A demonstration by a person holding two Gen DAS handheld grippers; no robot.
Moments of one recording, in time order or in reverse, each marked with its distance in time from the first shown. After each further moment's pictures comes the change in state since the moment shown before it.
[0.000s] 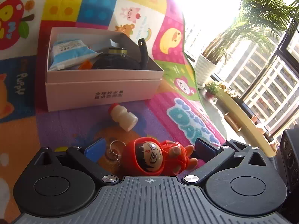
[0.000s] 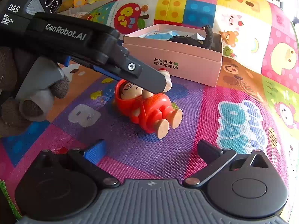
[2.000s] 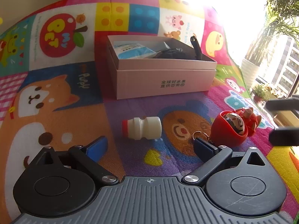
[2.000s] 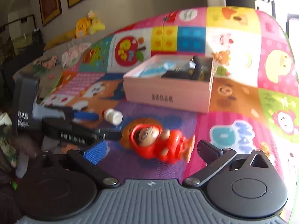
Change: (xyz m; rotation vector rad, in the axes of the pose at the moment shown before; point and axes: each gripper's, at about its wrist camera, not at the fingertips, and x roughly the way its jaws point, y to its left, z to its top) left arm -0.025 0.019 -0.044 0.085 -0.122 0.375; right arm -0.053 -0.038 0.028 0.129 -0.244 0.018
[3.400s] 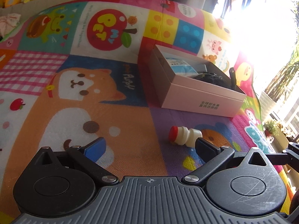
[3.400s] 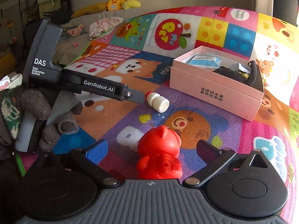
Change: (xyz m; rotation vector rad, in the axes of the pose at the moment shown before) left arm -0.031 0.053 -0.005 -0.259 -0.061 0.078; right arm 0.042 0.083 -0.021 -0.247 0.223 0.162
